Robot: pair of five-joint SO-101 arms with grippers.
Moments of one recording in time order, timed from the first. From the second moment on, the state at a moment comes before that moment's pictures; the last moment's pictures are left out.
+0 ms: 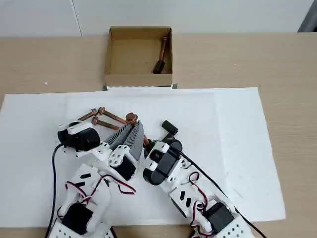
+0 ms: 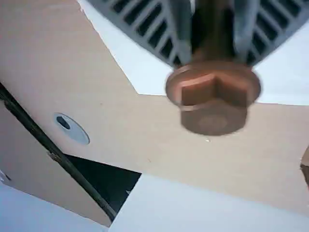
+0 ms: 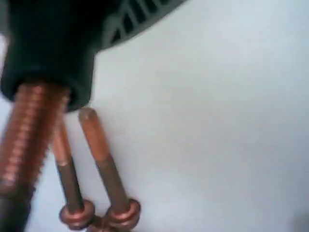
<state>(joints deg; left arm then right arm) 24.7 -103.6 89.9 32.4 36.5 -41.1 -103.4 95.4 35.0 12.8</state>
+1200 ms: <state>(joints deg) 25.7 -103.4 94.2 32.3 36.9 -39.3 -103.4 95.4 35.0 13.0</state>
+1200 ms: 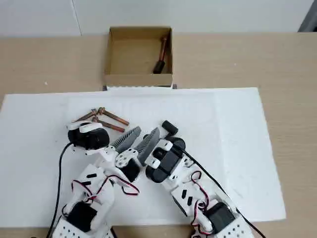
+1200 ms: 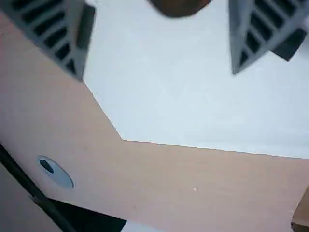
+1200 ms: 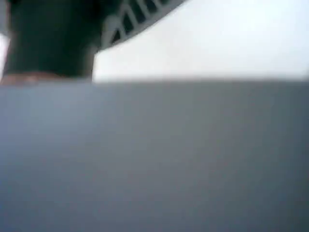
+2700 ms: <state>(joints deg) -4.5 -103.4 96.6 50.6 4.7 -17.4 -22.9 31.7 26.7 0.0</state>
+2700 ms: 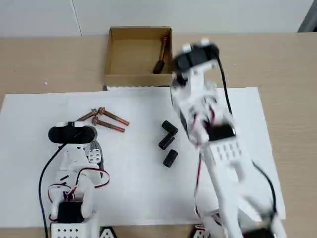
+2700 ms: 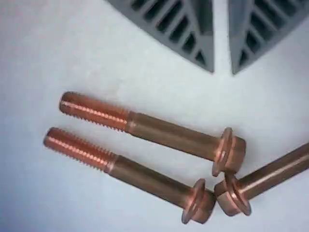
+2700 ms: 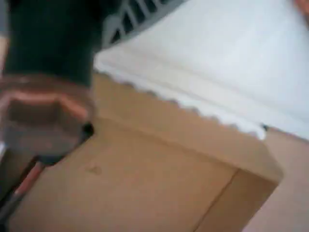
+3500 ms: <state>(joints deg) -4.7 -103.4 96.6 50.6 5.1 -21.0 44.9 -33.3 26.5 27.8</state>
